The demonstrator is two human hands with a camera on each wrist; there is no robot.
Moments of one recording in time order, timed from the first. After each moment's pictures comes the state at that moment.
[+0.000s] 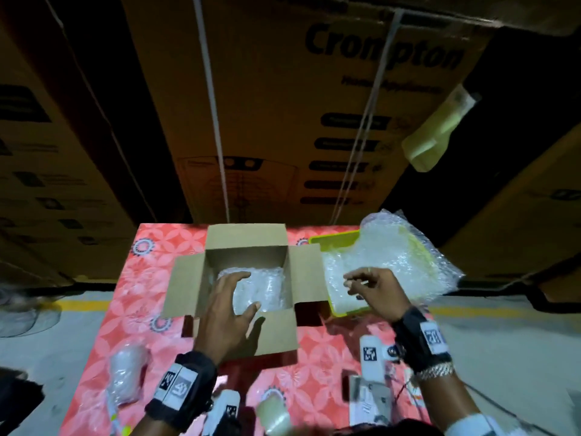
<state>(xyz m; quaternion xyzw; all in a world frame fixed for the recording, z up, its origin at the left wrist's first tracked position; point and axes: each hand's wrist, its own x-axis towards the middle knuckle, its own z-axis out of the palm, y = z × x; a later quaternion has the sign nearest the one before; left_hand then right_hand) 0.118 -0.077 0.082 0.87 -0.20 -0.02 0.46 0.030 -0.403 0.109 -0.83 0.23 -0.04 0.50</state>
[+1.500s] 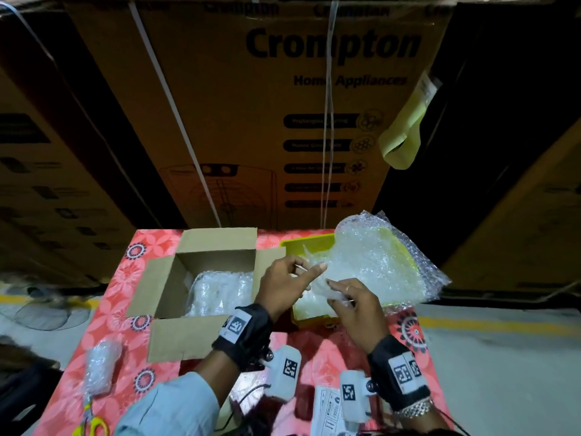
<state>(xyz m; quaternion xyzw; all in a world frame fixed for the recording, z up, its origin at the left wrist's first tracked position) 0.090 -0.297 0.122 0.78 -0.12 -0.19 0.58 -0.021 -0.452 0.094 -0.84 0.13 -0.11 0.52</state>
